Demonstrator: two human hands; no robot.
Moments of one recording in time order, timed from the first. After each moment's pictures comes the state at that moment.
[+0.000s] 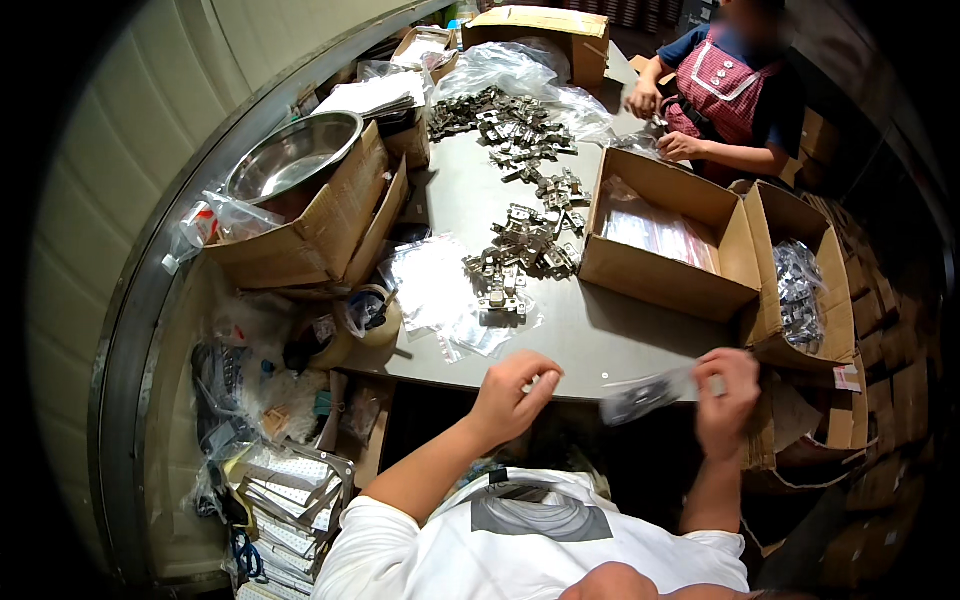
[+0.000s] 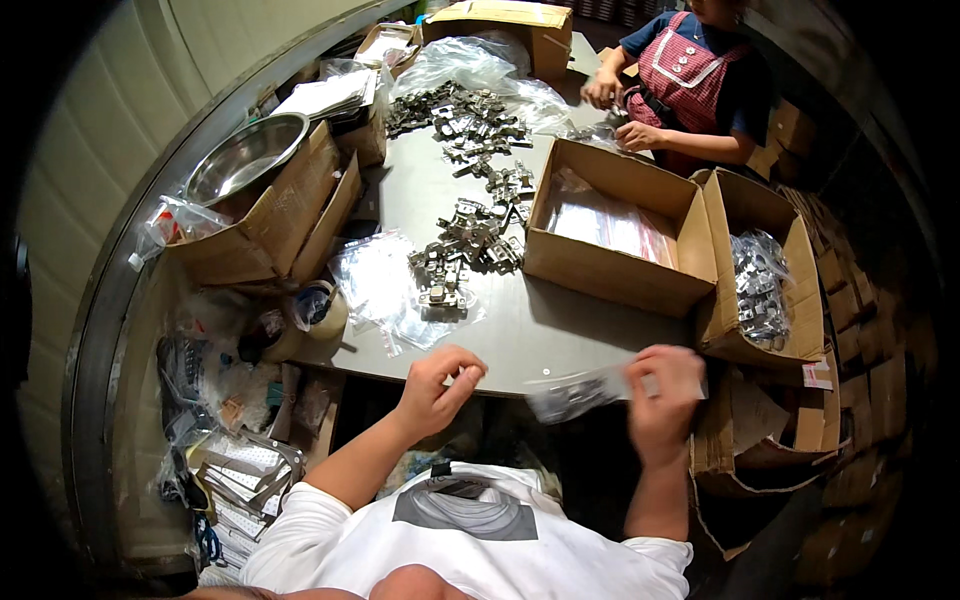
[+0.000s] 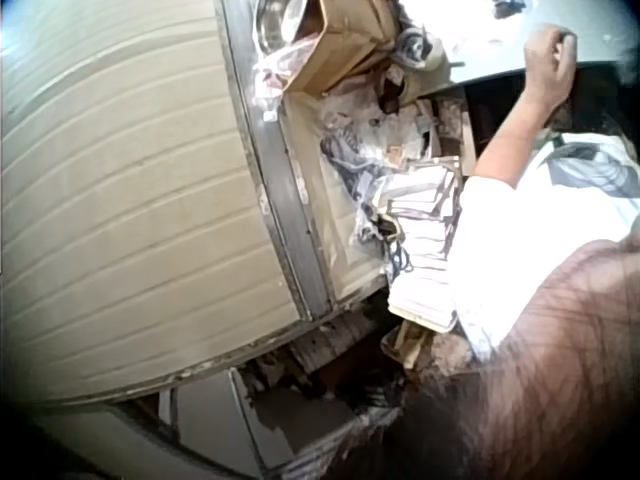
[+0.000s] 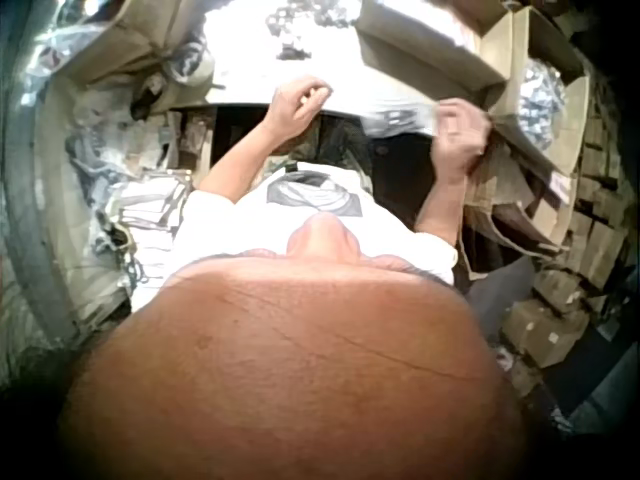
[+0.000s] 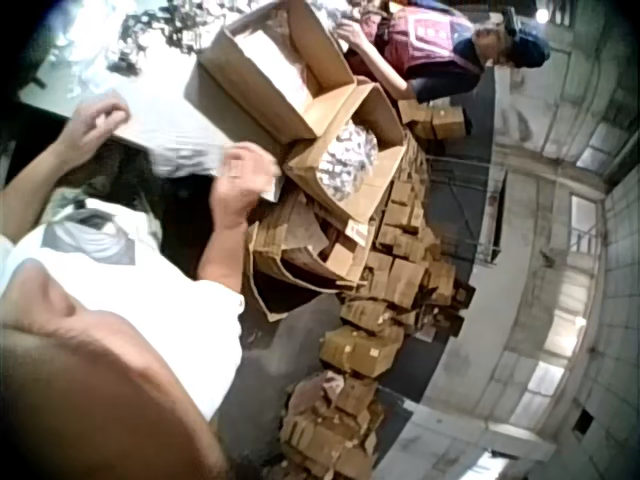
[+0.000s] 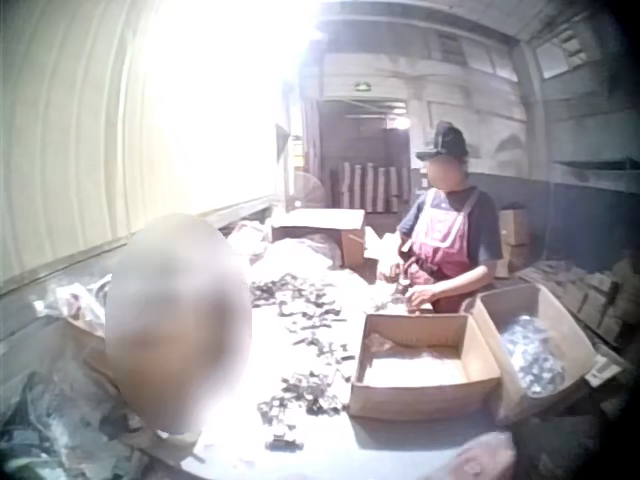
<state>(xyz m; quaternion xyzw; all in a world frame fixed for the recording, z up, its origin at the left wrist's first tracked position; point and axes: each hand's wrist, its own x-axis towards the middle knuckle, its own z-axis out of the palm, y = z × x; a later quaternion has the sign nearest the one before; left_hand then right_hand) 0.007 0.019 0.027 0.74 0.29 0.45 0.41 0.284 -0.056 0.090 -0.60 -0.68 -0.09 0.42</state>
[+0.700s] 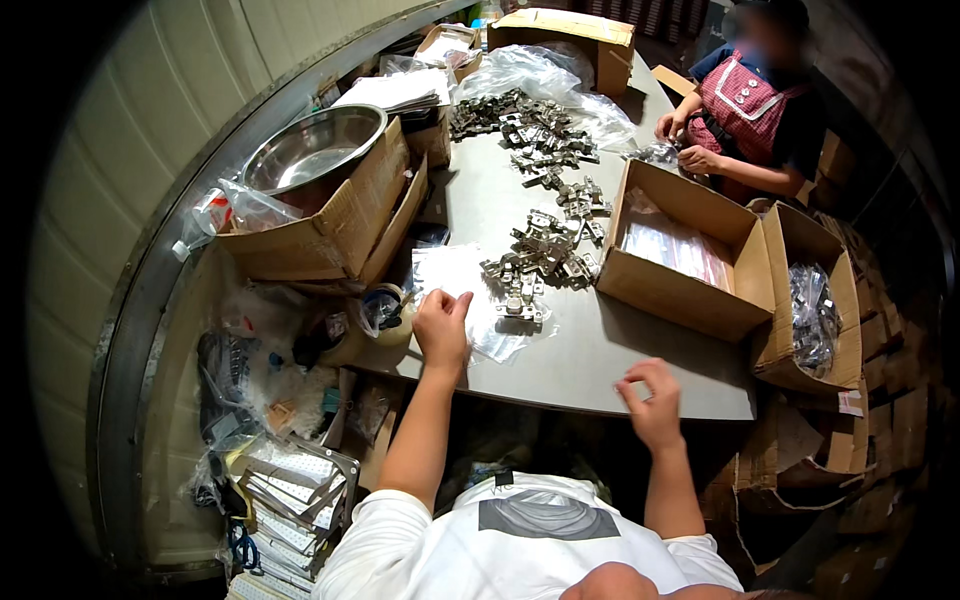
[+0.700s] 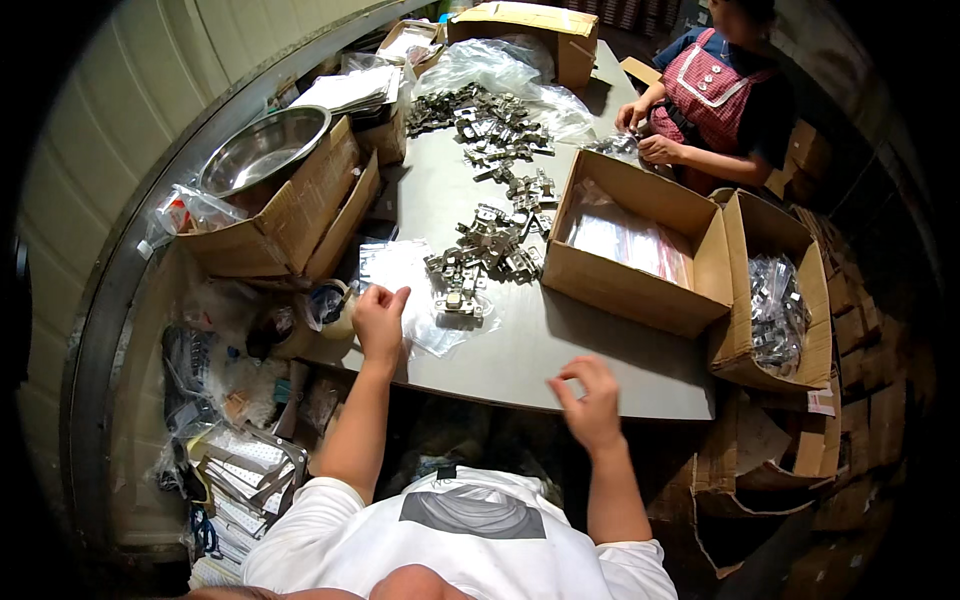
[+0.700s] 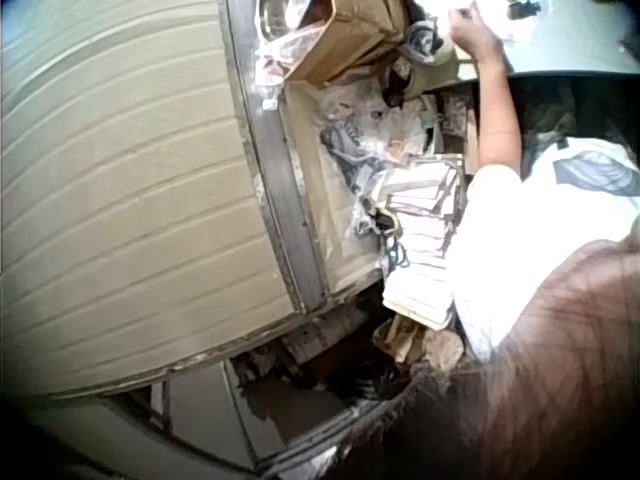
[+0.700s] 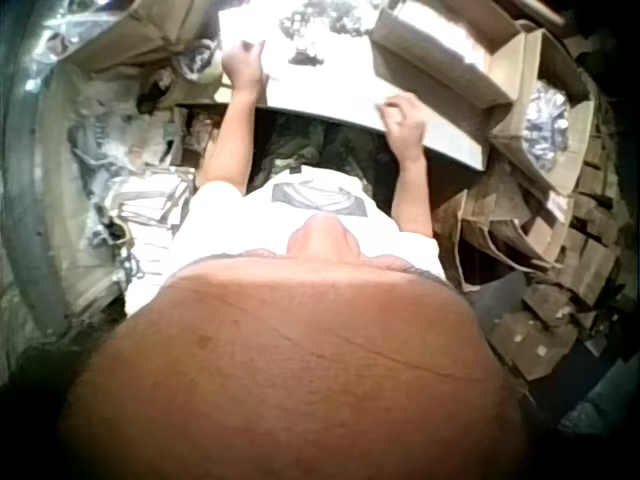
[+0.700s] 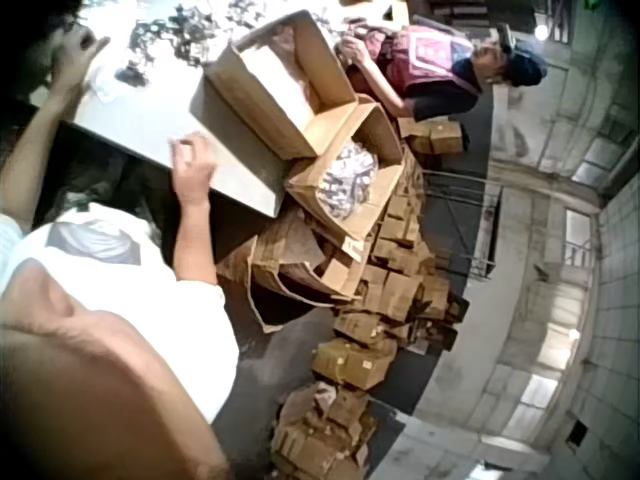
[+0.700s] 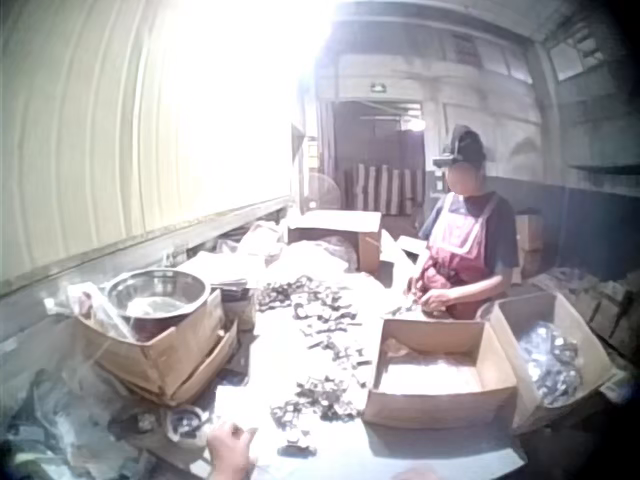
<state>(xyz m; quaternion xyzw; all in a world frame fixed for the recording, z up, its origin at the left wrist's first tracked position) -0.058 0.125 -0.024 0.56 0.65 0.49 0.12 0.237 -0.008 0.006 -0.55 -0.68 0.13 0.47</state>
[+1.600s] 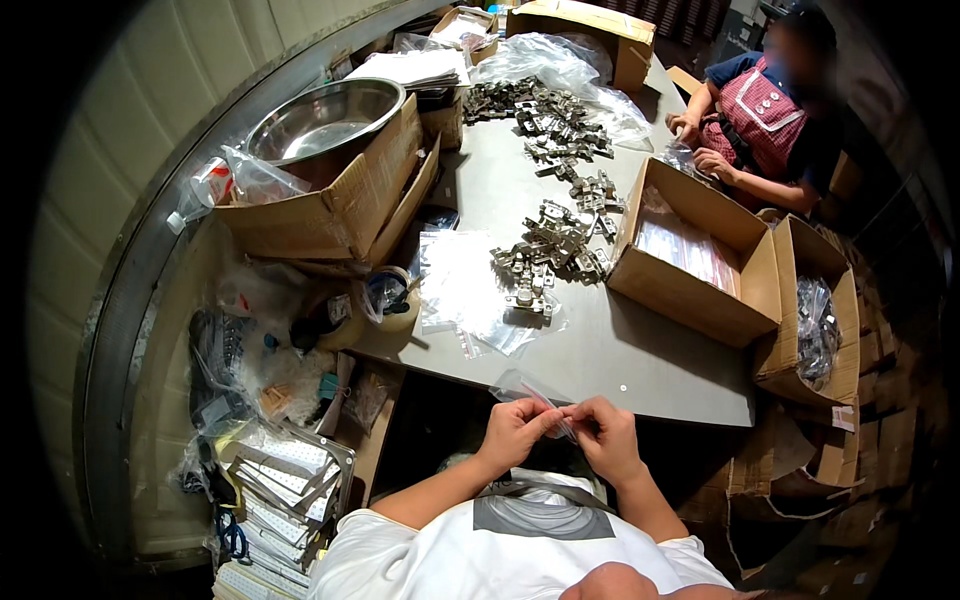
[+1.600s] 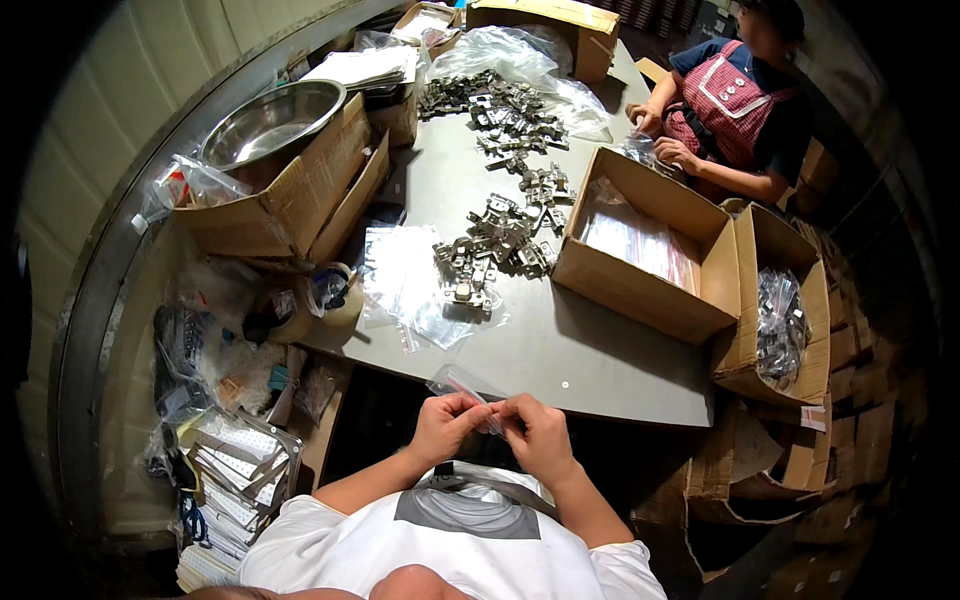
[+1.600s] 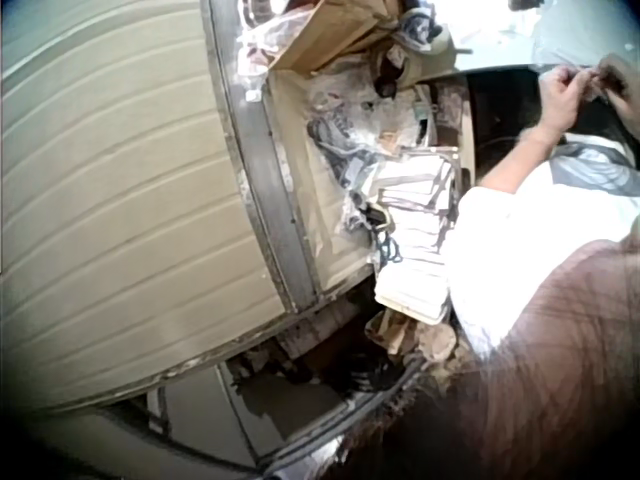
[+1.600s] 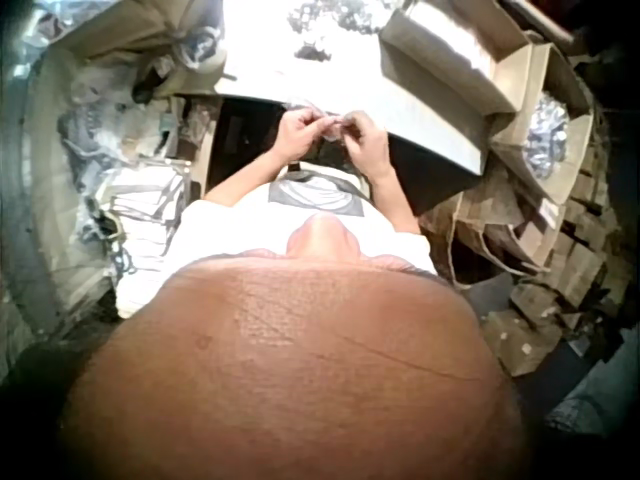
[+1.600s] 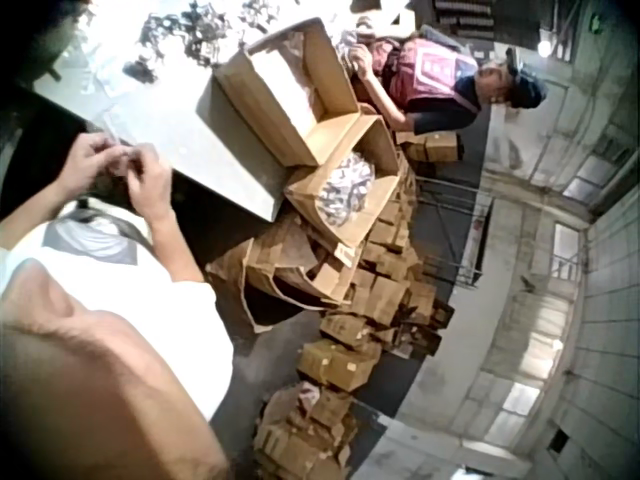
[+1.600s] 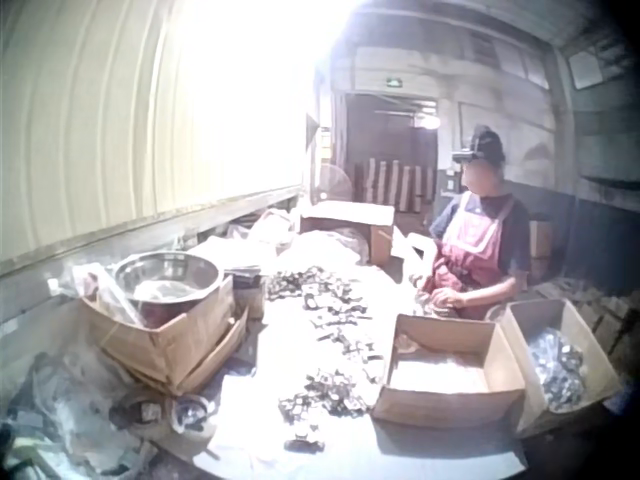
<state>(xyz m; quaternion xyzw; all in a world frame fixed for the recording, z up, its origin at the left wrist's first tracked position) -0.003 -0.020 -0.034 0.48 0.39 0.44 0.66 0.169 -0.039 0.015 -0.49 -0.68 0.35 0.43</state>
